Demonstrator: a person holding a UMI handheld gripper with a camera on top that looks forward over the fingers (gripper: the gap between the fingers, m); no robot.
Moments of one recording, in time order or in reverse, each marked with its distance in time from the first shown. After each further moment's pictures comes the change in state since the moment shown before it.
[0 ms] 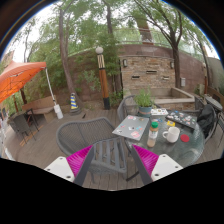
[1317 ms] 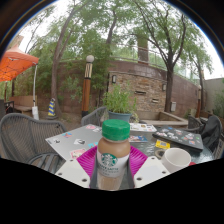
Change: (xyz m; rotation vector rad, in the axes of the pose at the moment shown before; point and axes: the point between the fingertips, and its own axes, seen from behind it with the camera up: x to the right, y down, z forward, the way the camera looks) arm 0.257 0.021 0.346 0.252 0.166 -0.167
